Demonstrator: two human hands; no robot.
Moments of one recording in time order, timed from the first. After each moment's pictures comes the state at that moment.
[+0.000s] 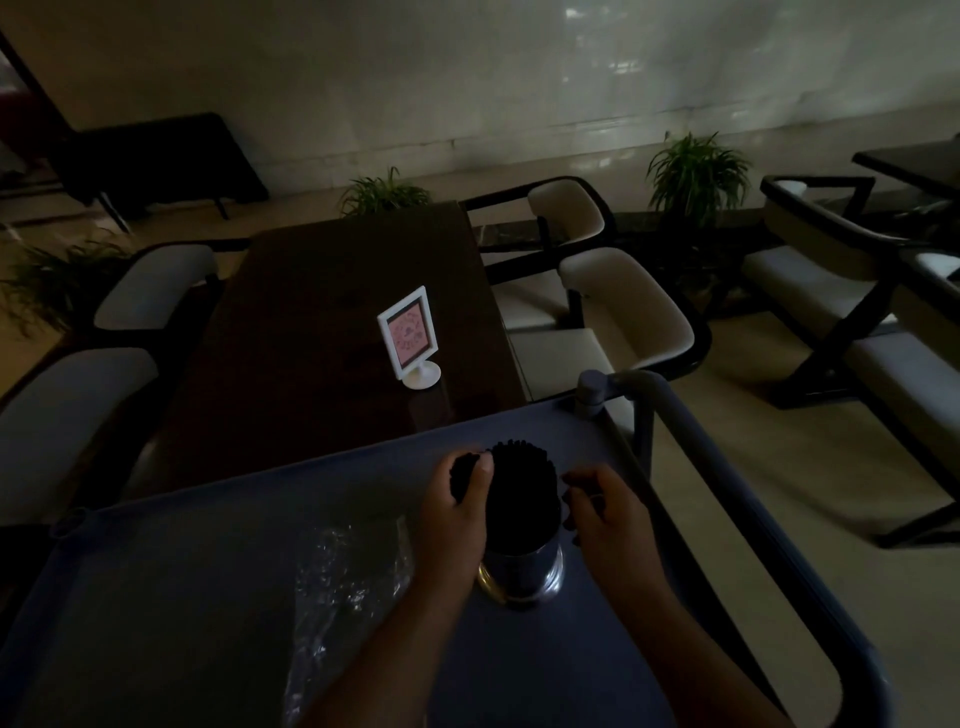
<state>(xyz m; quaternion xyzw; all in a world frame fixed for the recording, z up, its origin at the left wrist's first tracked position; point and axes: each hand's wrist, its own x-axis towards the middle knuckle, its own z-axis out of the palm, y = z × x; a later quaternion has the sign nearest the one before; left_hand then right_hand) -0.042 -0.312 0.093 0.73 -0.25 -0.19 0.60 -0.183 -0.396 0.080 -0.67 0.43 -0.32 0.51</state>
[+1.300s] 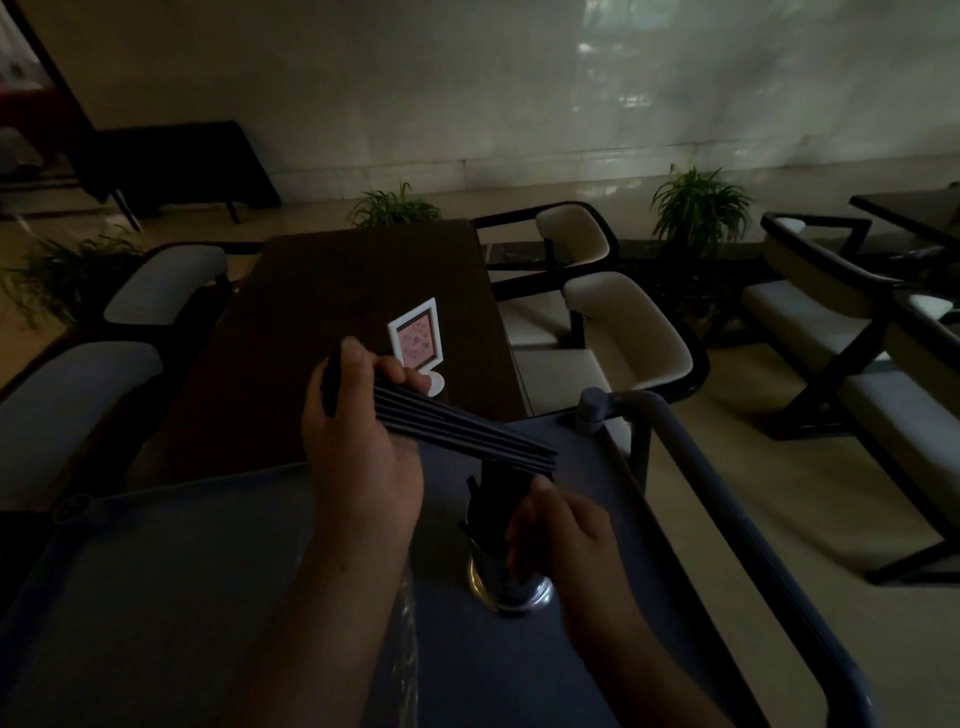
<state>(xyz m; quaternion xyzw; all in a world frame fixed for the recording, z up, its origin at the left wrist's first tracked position) -0.019 -0.281 0.235 0.42 -0.18 -0.20 0.87 -0.171 -0.333 0.167 -0.54 0.33 -0.32 0.70</state>
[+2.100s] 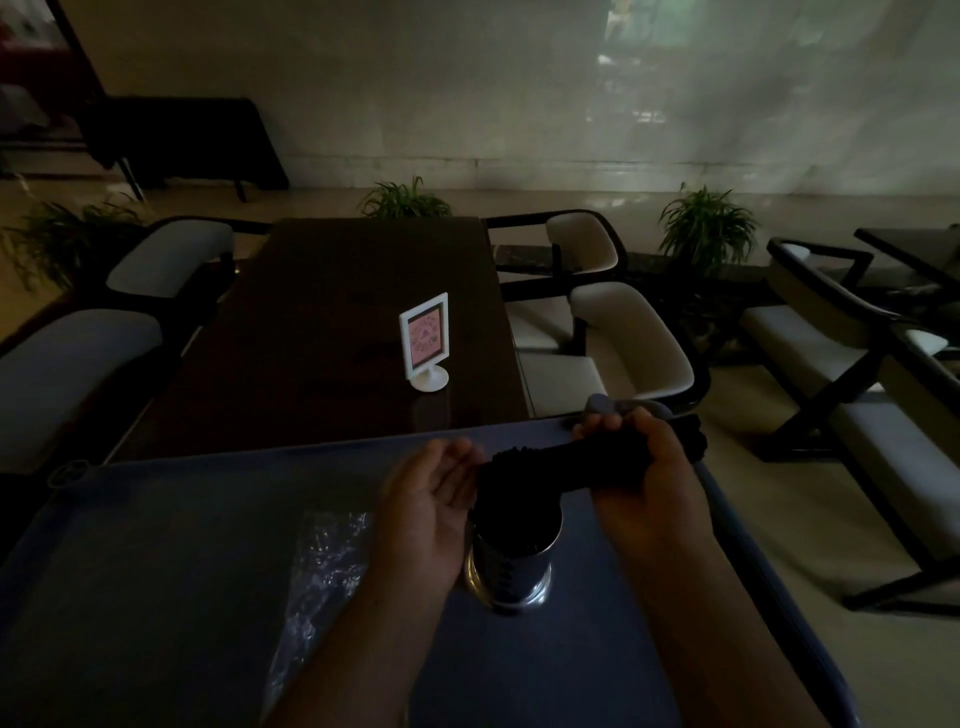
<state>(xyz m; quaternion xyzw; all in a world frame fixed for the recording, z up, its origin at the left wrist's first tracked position) -0.040 -0.277 0.171 0.39 0.04 -0.41 0.82 -0.167 -0.394 0.195 -0.18 0.21 -0.41 0.87</state>
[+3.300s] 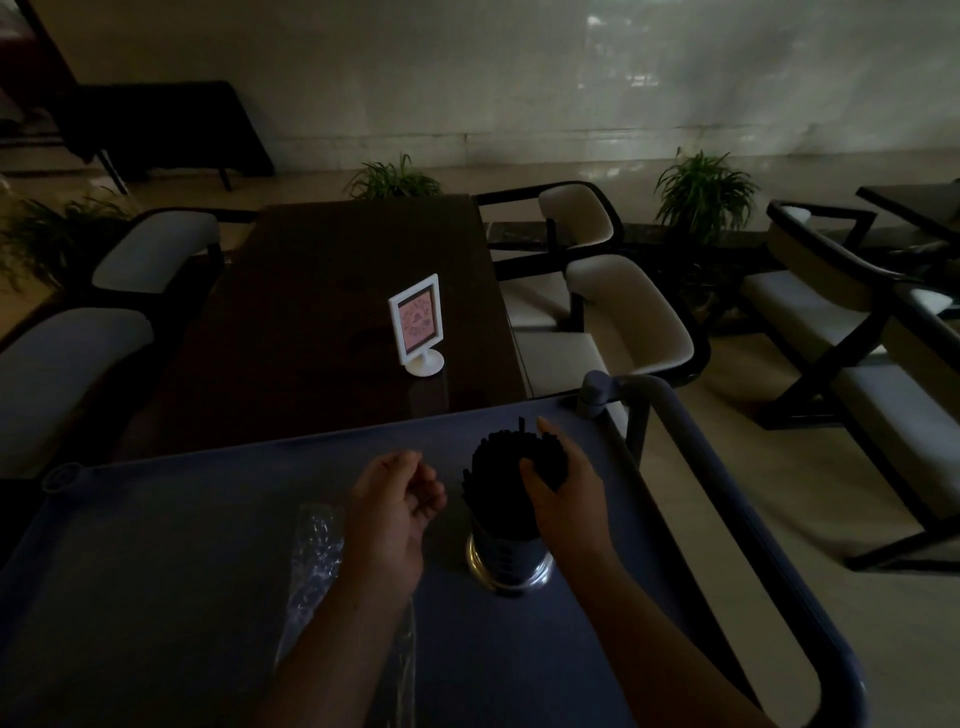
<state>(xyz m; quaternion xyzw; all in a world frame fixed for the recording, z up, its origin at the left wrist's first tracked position) -0.017 -0.263 0.131 0.54 0.00 -0.34 0.77 -0.137 -0.387 0.086 -0.70 0.42 -0.33 0.48</state>
